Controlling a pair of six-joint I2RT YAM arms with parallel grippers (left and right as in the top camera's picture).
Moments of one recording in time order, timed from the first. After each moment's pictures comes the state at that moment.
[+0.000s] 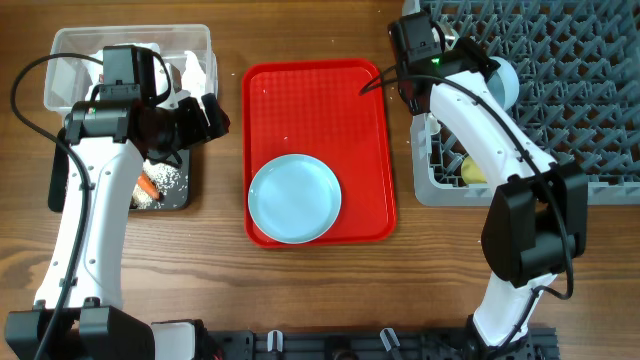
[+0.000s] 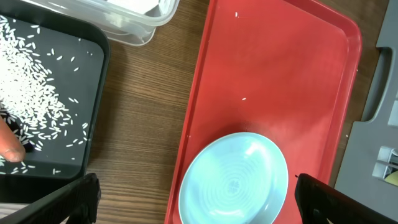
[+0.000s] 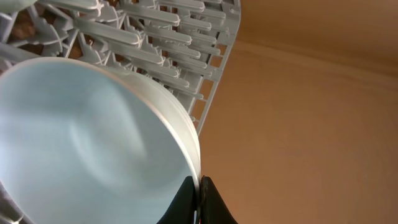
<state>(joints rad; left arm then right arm) 0.03 1.51 1.36 -1.00 0.24 -0.33 0.31 1.98 1.63 -0.80 1.16 -0.62</state>
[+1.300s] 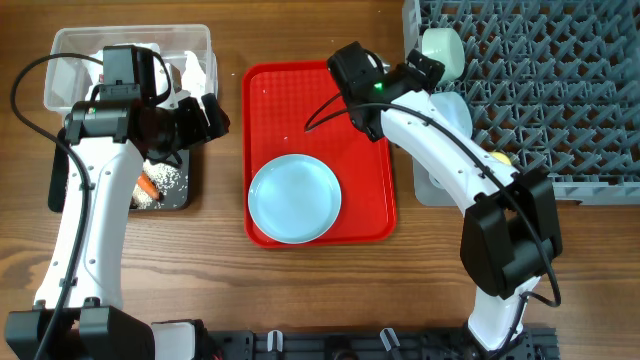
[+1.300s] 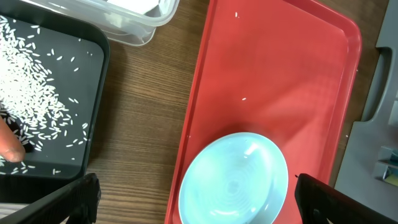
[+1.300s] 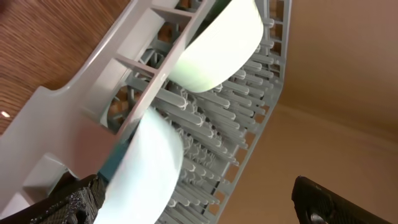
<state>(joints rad) 0.03 1.51 1.36 -1.00 0.24 -0.33 0.52 1.99 1.63 -0.93 0.97 -0.49</state>
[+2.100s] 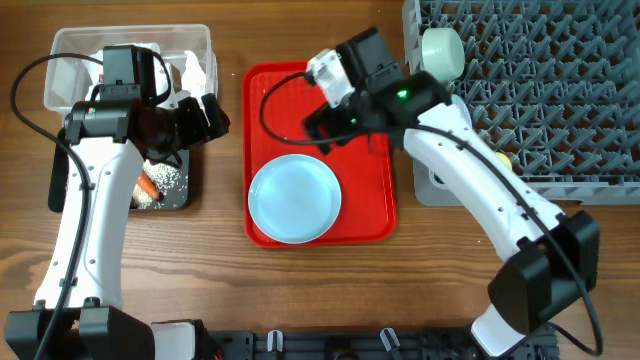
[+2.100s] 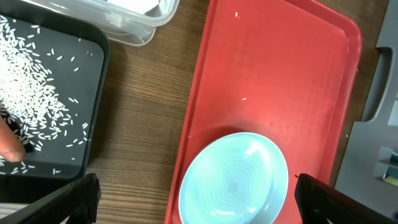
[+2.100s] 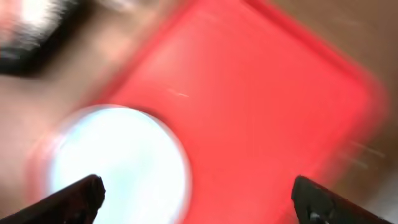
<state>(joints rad) 0.03 1.51 1.36 -1.00 0.24 -0.33 0.55 1.80 1.59 -0.79 -0.24 -0.15</state>
